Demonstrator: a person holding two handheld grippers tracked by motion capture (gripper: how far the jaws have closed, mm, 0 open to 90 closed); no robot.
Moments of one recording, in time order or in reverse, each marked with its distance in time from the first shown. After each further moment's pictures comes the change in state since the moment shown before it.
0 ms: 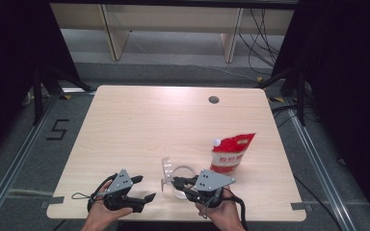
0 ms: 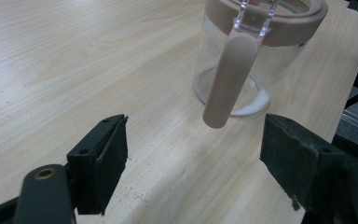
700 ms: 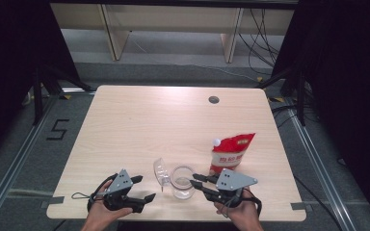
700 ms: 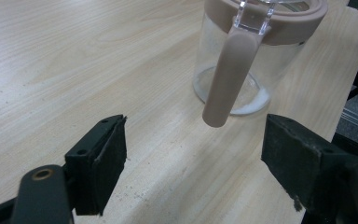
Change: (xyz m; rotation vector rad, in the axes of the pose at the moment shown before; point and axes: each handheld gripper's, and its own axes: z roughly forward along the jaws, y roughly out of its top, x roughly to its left) left arm -0.001 0.000 0.000 -0.012 -0.005 -0.021; right arm -0.022 -0.020 -0.044 0.004 -0.069 0.010
